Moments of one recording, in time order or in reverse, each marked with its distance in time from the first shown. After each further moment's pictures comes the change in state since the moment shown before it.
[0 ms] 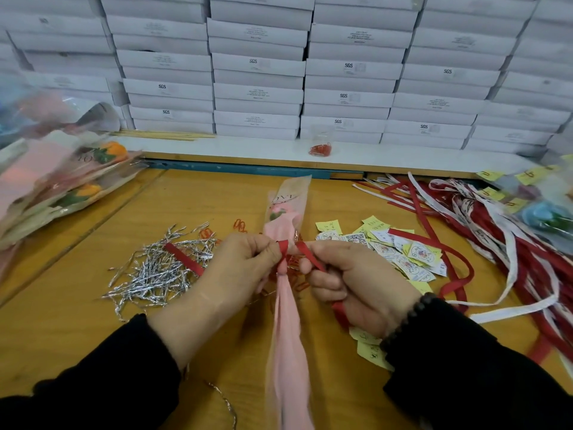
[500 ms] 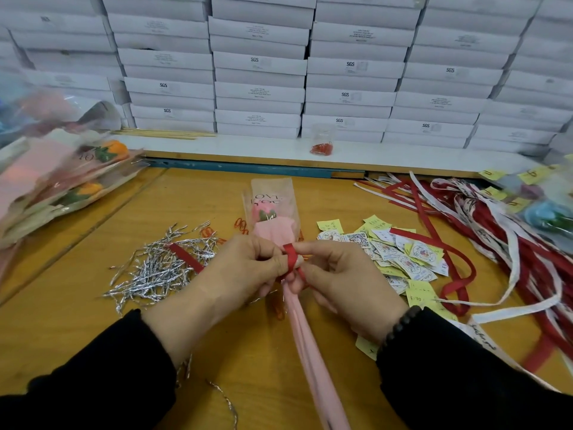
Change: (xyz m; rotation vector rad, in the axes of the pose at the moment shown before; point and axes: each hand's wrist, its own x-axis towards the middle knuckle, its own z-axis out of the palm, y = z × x) left_hand 0.003 0.002 -0.006 0.035 -0.160 -0.079; right_hand -0.004 0.011 0.002 -0.546 0.028 -0.225
